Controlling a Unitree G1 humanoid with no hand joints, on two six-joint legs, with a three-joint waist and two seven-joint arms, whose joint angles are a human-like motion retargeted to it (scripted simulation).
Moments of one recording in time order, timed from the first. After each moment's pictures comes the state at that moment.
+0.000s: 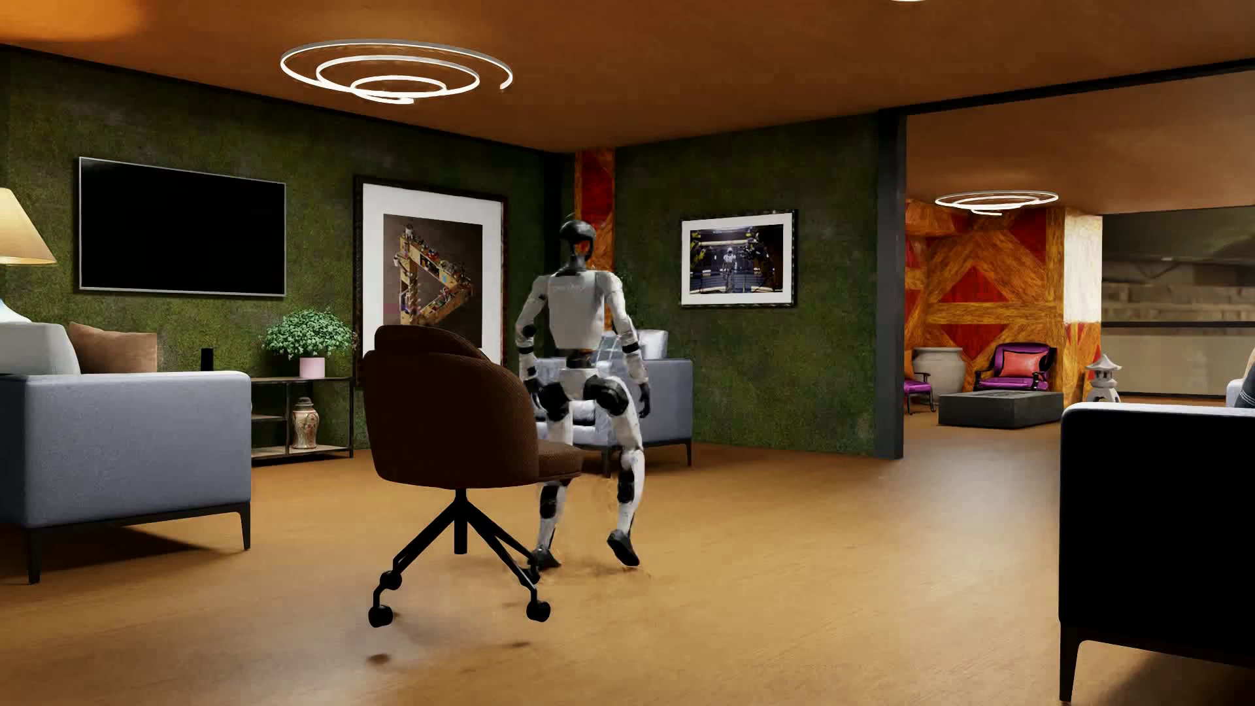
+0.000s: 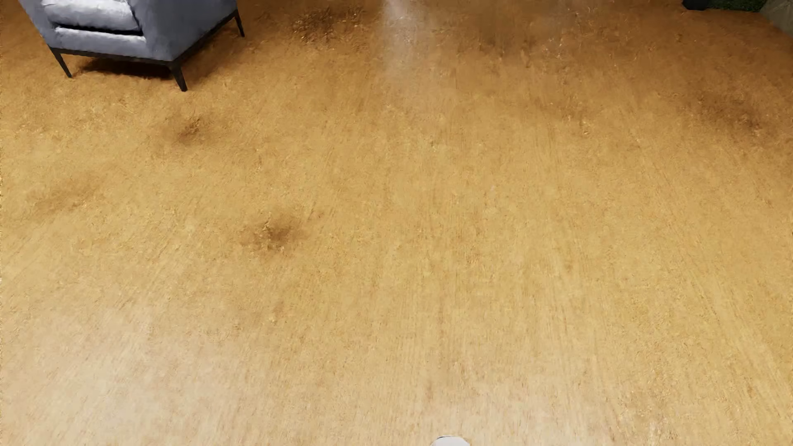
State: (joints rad) body -0.18 -0.55 -0.12 0.06 -0.06 0.02 0.00 0.00 0.01 0.58 1.03 0.11 0.30 -0.16 0.19 0.54 -0.50 0.00 0.00 -0.36 0.47 0.89 0.79 0.00 0.00 0.00 0.00 0.00 0.00
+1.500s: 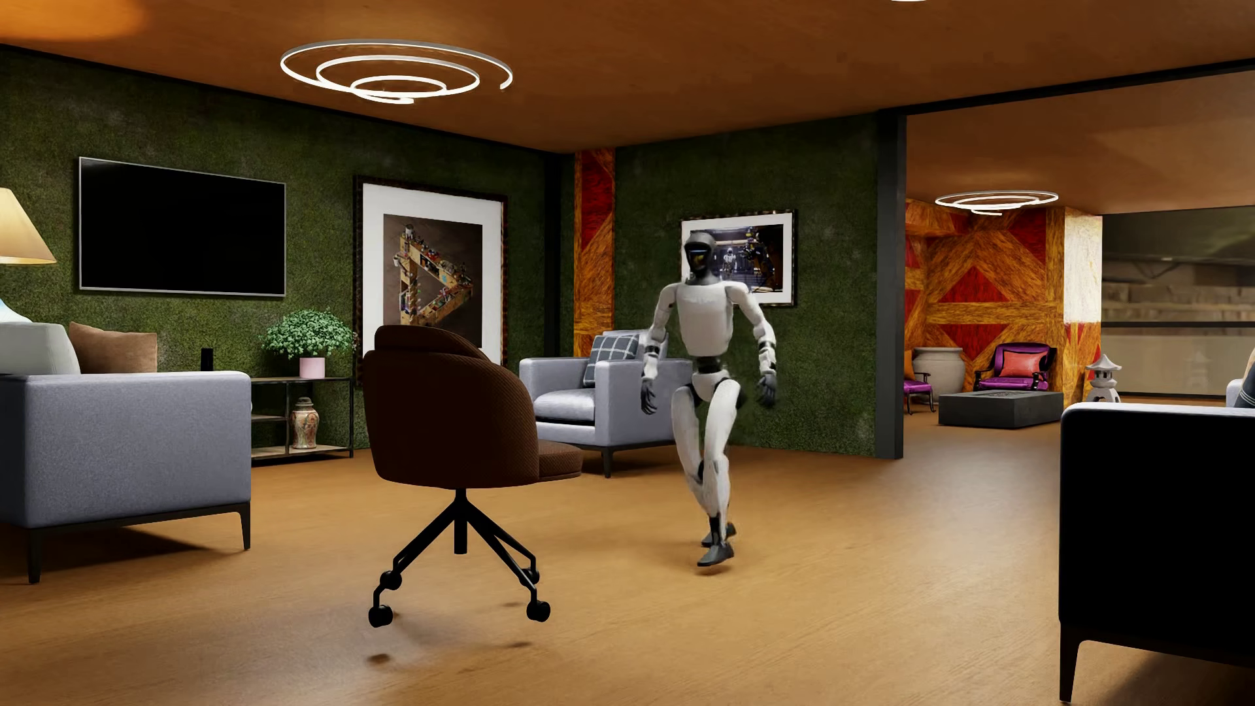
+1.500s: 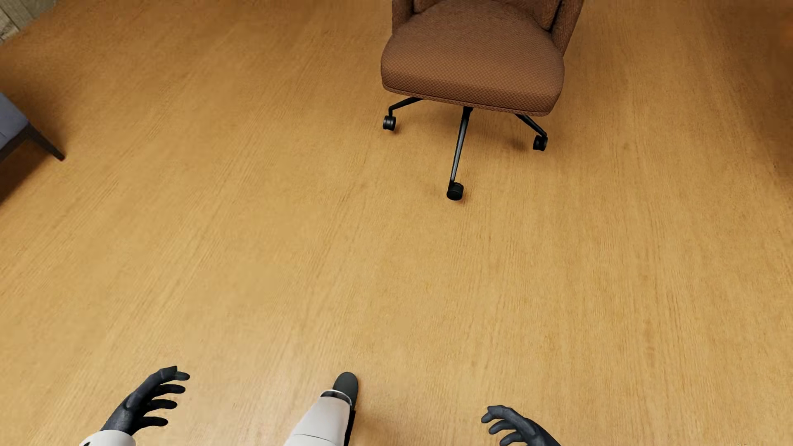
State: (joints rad) body -0.75 -0.03 0.25 0.10 0.01 -0.07 0.00 0.00 0.01 0.51 0.47 0.14 0.10 0.12 -0.47 0.51 -0.47 0.00 0.00 -0.05 0.51 0.58 0.57 0.00 0.00 0.00 0.00 0.00 0.00
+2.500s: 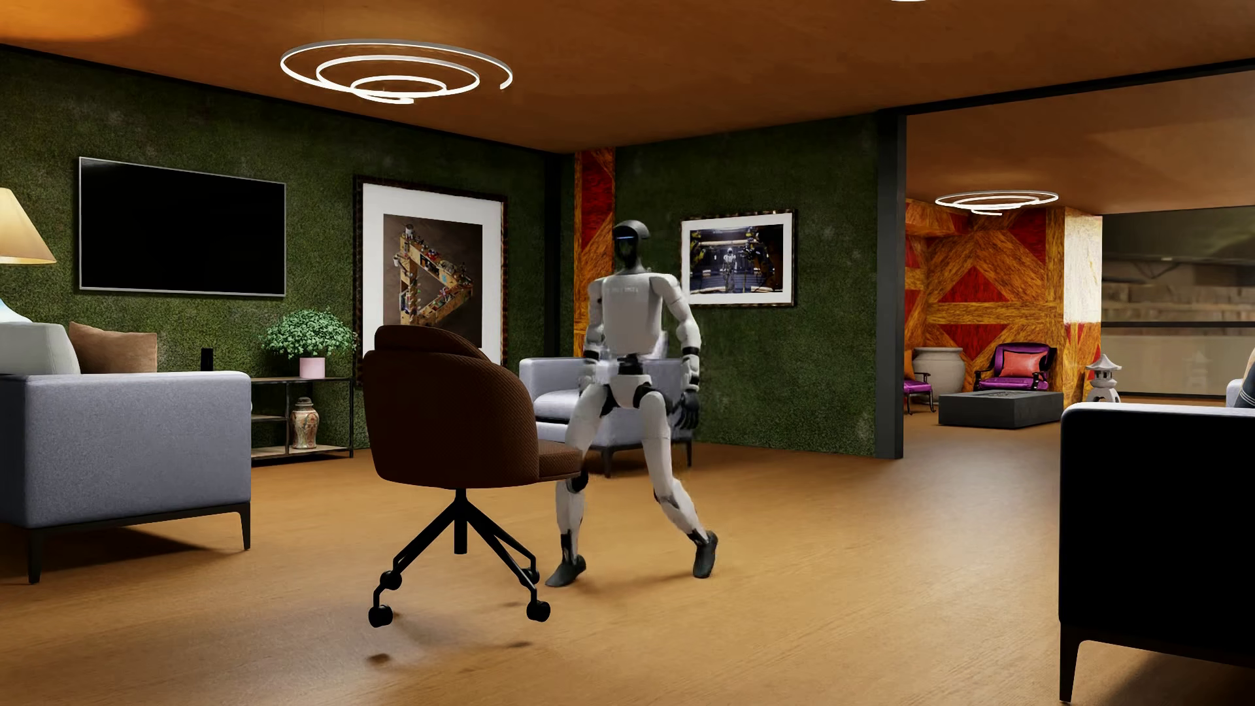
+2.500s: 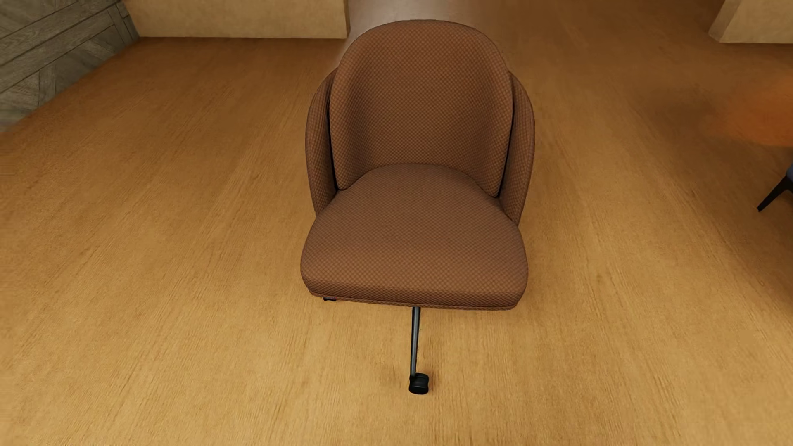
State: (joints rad) body 0.04 -0.48 -0.06 0.16 -0.07 0.03 0.00 0.00 0.00 0.79 0.60 0.26 0.33 -0.04 0.17 0.42 -0.38 0.00 0.00 -0.28 0.58 0.93 0.85 0.00 0.00 0.00 0.00 0.00 0.00
